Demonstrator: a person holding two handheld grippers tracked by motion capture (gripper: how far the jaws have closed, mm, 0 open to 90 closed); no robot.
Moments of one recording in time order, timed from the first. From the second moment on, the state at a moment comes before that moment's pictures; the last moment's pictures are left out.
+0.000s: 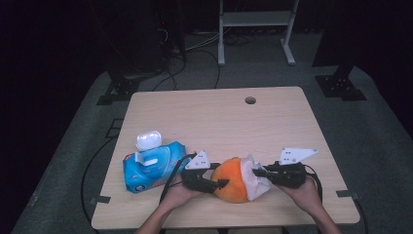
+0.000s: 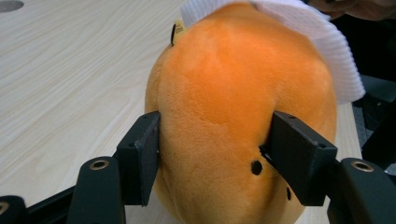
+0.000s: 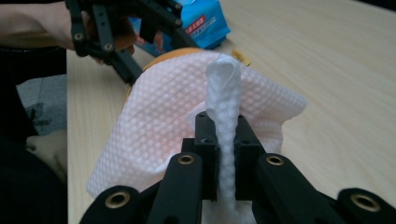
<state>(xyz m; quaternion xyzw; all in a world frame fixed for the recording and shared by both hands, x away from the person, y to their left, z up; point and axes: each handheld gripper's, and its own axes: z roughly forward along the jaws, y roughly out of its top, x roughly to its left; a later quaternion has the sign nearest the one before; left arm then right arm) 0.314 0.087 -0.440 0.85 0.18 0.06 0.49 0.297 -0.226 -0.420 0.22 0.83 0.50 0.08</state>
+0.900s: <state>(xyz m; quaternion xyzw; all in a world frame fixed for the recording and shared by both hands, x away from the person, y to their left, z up) 0.311 0.076 -0.437 0.84 0.19 0.07 0.51 0.297 -0.218 -0.410 0.19 0.85 0.49 0.09</state>
